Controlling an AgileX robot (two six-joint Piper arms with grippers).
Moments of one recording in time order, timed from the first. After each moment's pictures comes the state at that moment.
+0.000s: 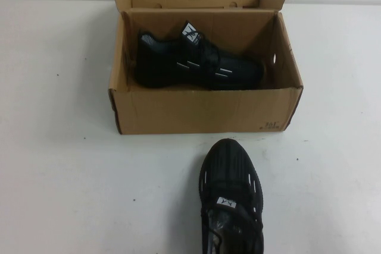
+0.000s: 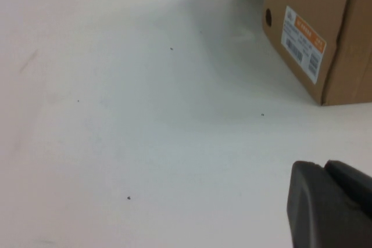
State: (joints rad) right arm 0.04 -0.01 0.03 0.12 0.12 0.07; left arm -0.18 -0.02 0.03 0.12 0.29 -0.06
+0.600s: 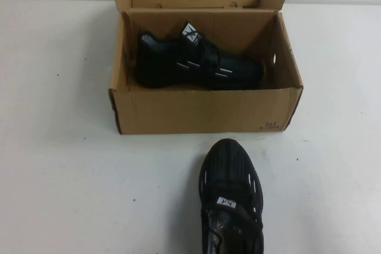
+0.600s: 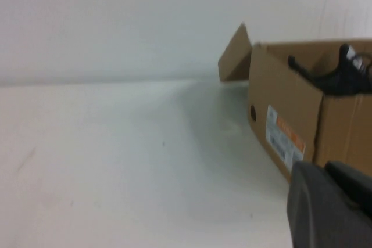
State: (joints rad) right arm 0.04 -0.01 0.03 0.12 0.00 0.07; left arm -0.18 -0.02 0.03 0.12 0.08 -0.06
